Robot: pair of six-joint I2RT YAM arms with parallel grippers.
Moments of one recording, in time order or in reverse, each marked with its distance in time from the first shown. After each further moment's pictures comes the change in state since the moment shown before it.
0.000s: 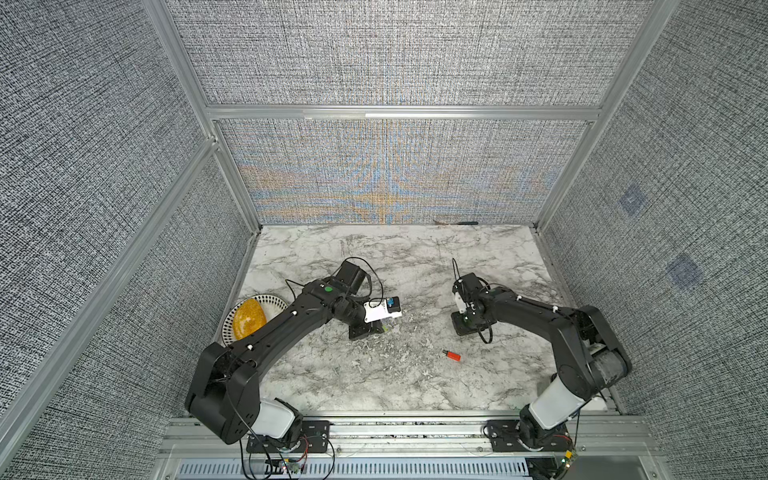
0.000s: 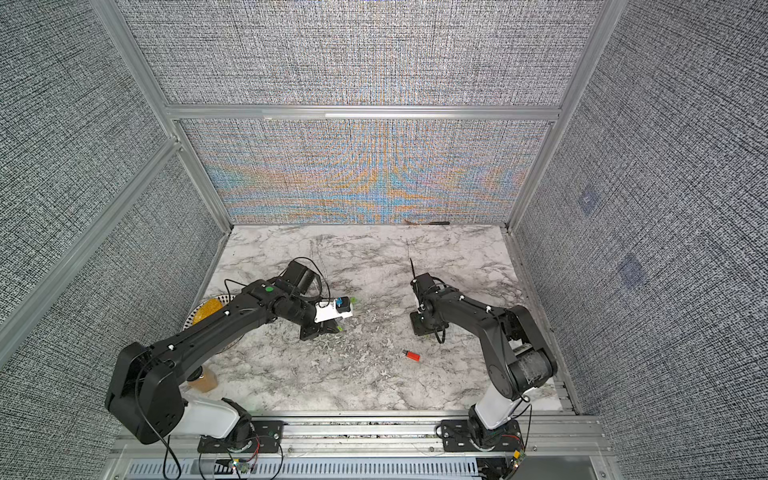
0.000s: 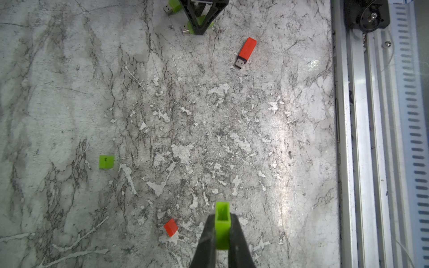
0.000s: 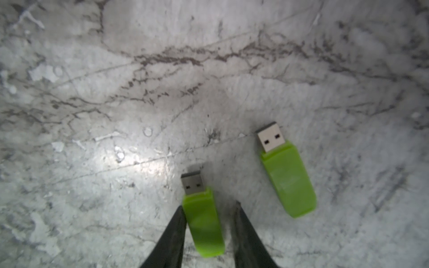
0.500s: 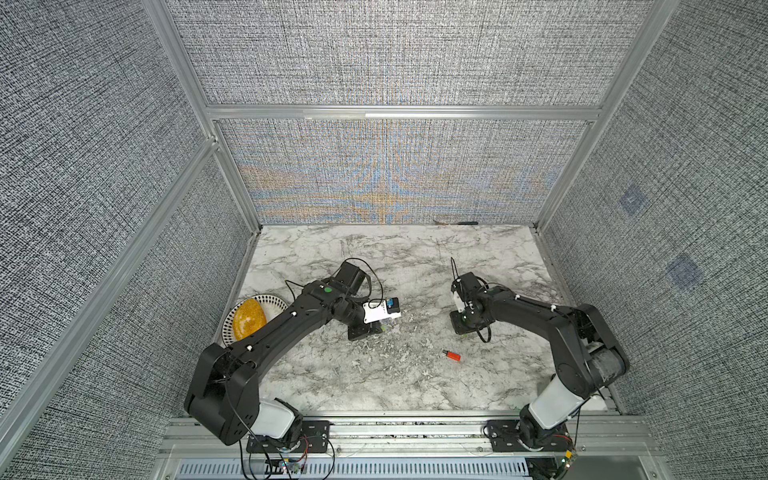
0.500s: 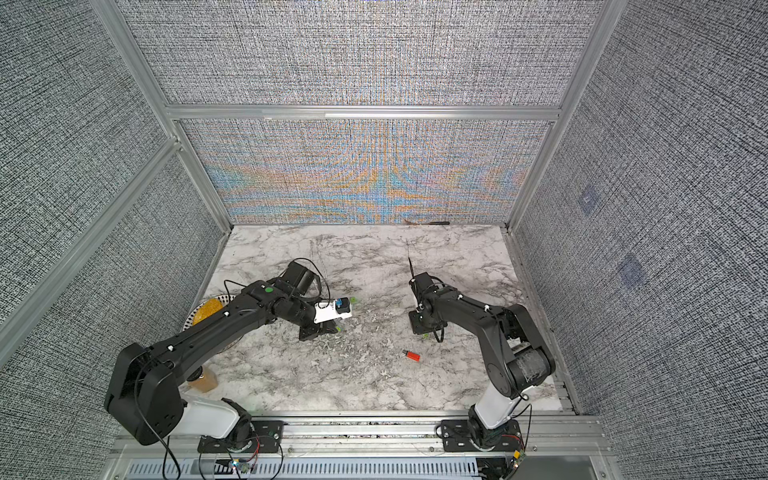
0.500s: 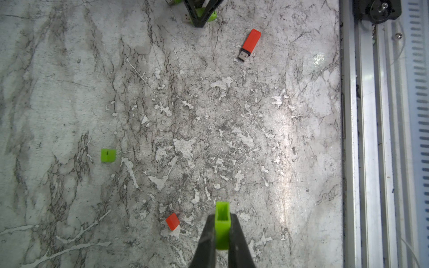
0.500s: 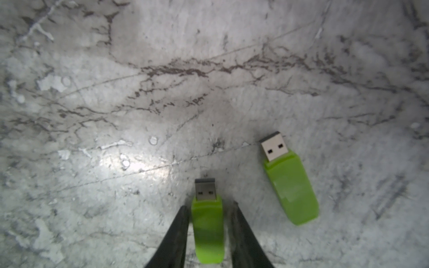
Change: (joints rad) left arm 0.000 -0.005 -0.007 0.000 -0.021 0.000; right arm 0.011 -0.005 -0.002 -0.006 -0.010 0.008
